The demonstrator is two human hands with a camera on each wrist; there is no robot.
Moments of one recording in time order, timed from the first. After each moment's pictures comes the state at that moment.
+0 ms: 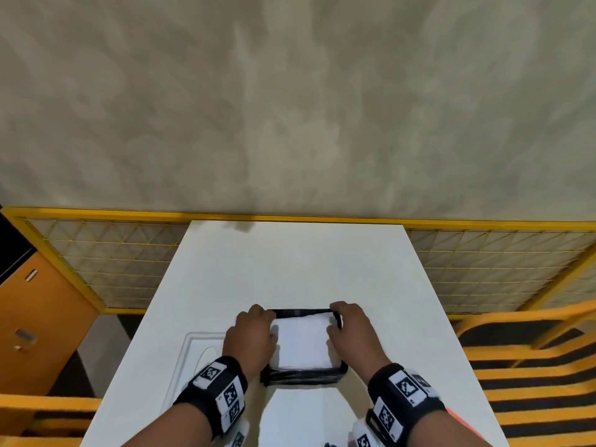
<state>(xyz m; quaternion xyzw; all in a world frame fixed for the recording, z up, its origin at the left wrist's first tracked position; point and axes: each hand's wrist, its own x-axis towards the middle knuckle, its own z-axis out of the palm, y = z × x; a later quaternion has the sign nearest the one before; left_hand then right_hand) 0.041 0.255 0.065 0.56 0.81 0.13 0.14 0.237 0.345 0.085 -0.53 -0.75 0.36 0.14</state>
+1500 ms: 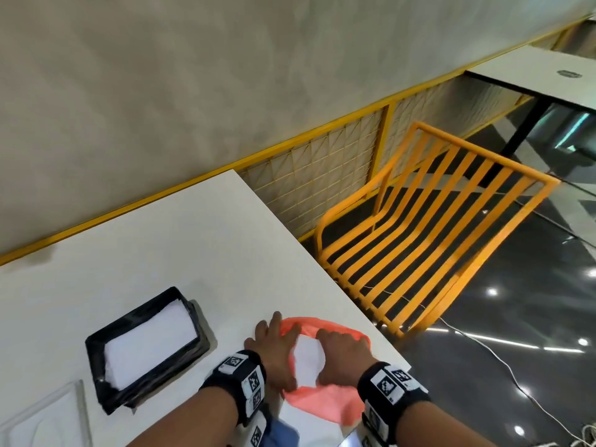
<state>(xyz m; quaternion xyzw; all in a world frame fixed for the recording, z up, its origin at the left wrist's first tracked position) 0.314 0.280 0.001 0.77 0.53 -0.27 0.24 0.479 0.241 0.010 -0.67 -0.68 0.27 -0.14</state>
